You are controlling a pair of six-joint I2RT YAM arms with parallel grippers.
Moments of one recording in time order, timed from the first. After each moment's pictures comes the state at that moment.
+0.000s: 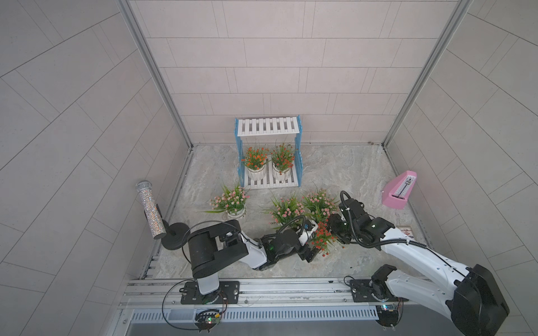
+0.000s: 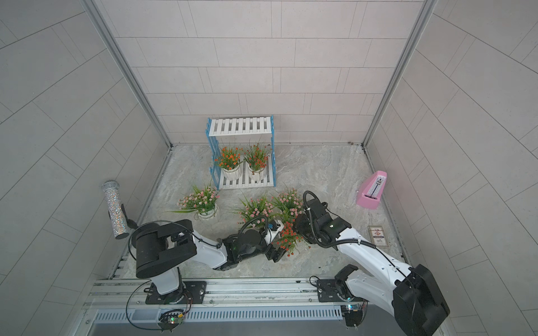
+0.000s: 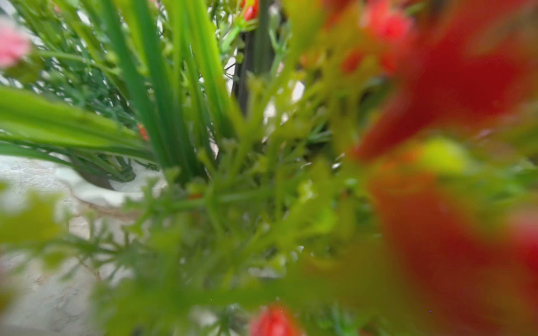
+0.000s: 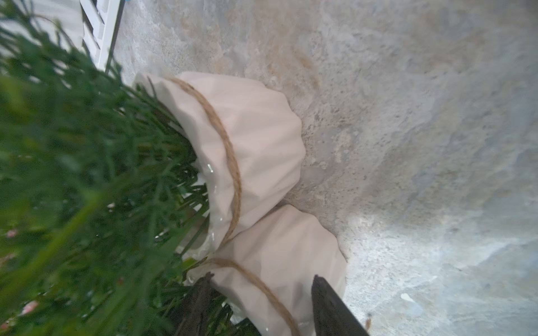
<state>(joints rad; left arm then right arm) -1.15 1.77 0.50 0.90 -0.05 -0.19 0.53 1.03 0.56 -0.50 -0.19 1.18</state>
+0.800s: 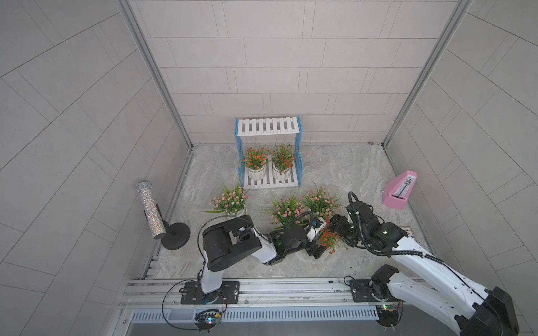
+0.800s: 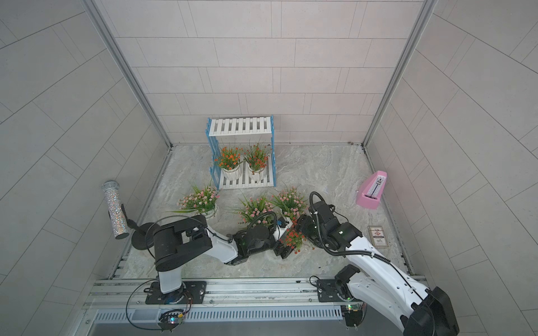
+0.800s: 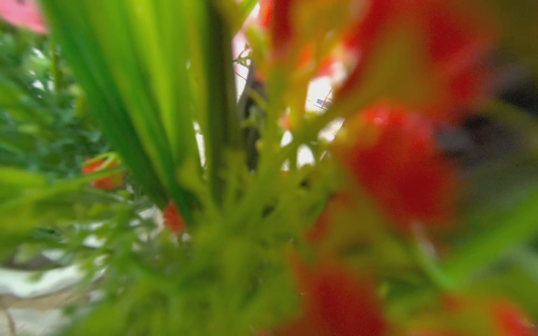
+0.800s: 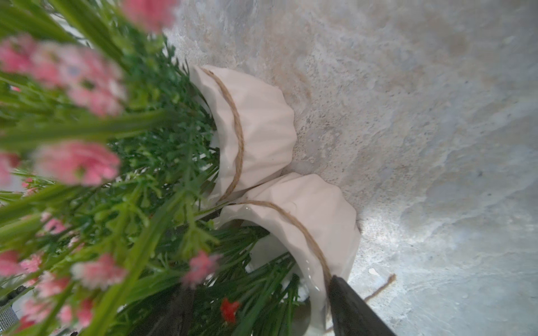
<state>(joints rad) -1.14 1.90 0.64 0.92 0.04 -0.14 0.52 0.87 0.56 -0.62 -0.16 1.12</state>
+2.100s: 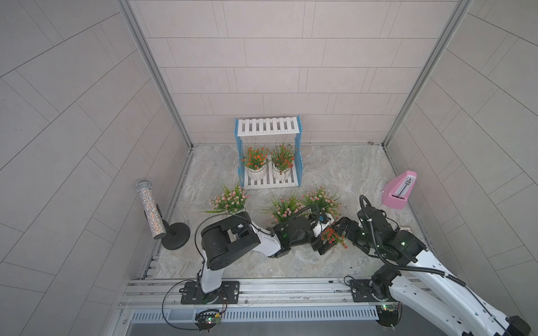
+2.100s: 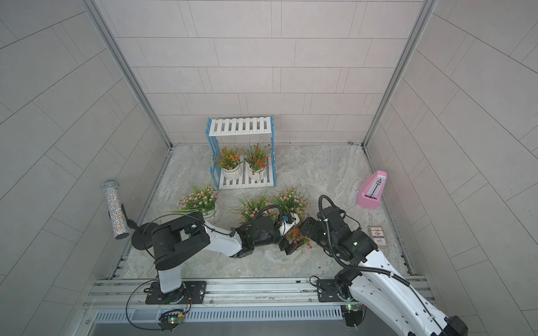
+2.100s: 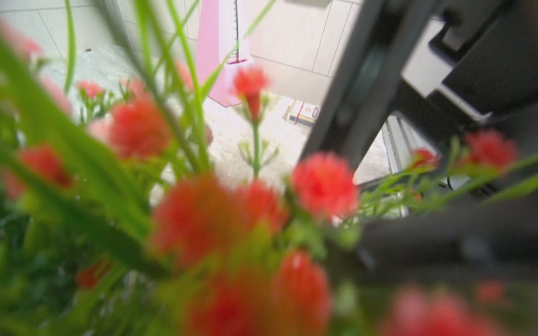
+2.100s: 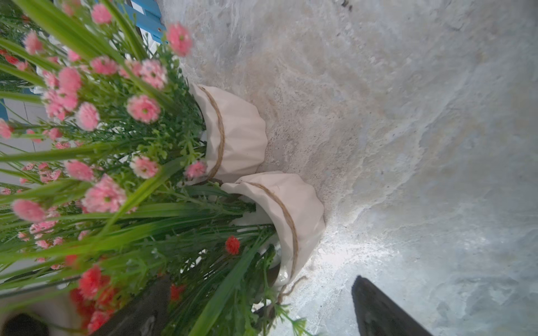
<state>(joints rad) -1.11 1.90 0.77 0.83 0.17 -0.07 0.52 0.67 0.60 -0.85 -0.04 1.04</state>
